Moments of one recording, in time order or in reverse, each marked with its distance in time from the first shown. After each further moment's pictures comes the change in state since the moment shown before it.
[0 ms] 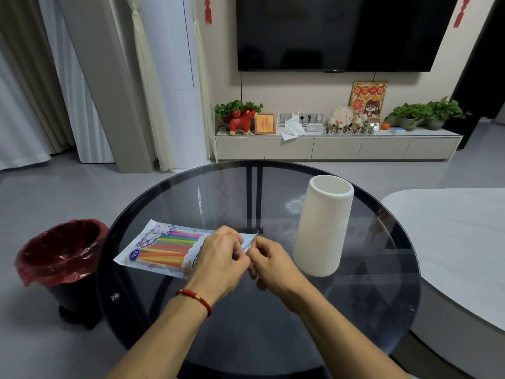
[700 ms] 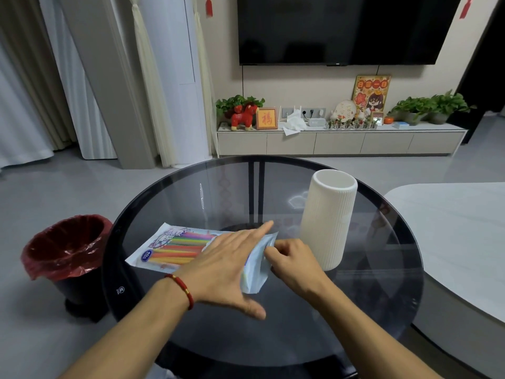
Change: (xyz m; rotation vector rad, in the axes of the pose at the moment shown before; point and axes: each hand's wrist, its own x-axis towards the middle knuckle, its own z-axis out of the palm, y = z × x) left_hand 0.001 -0.032 -0.005 0.197 -0.413 0.477; right_hand -0.010 0.012 -0.024 -0.236 0.111 -0.122
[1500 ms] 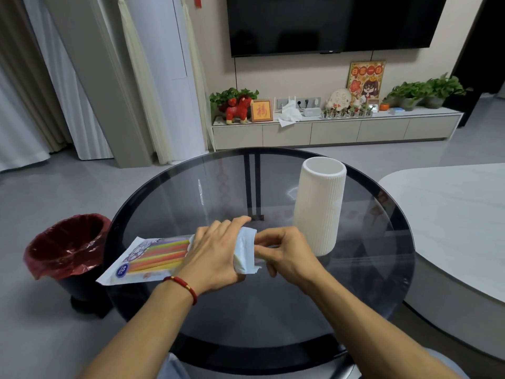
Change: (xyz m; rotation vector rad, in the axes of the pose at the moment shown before) left_hand 0.000 -0.010 0.021 0.131 0.222 -0.177; right_hand -0.007 0.005 0.002 0.257 -0.036 -0.014
